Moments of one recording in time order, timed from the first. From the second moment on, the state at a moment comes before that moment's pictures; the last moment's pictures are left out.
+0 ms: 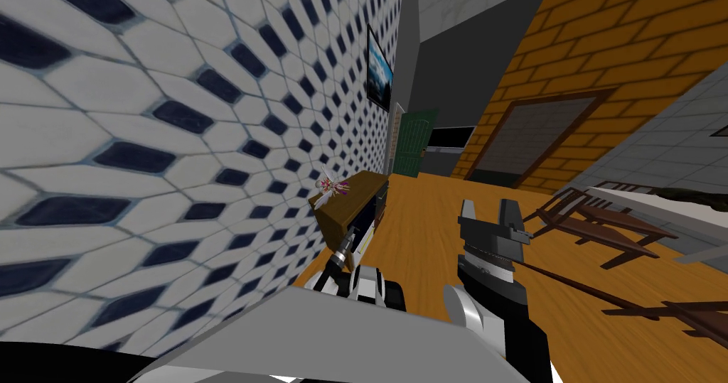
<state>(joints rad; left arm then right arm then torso) 0.06 0.13 -0.40 -0.89 0.11 -0.82 -0.04 0.55 0.03 -0.05 -2.32 -0.11 -0.61 0.04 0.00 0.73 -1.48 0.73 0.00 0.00</state>
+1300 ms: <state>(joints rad) -0.03 0.03 -0.37 -0.66 0.09 -0.87 -0.04 0.55 0.03 -0.05 -2.32 -0.11 -0.61 0.04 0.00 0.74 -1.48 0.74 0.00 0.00</state>
